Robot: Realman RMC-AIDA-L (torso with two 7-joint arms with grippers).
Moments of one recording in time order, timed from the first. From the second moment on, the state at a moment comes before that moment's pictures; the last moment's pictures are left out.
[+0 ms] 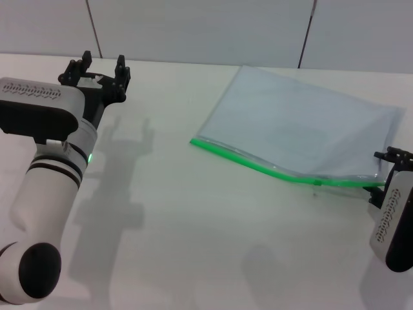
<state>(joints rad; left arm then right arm) -0.52 -2.01 -0.63 -0.62 1.64 0.93 0.47 0.02 2.03 -1.89 -1.42 -2.90 -0.46 2.01</state>
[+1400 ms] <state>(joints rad) -0.52 -2.02 -0.63 -0.61 1.65 0.94 0.48 0.07 2.03 -1.91 -1.31 -2.90 -0.30 2.00</state>
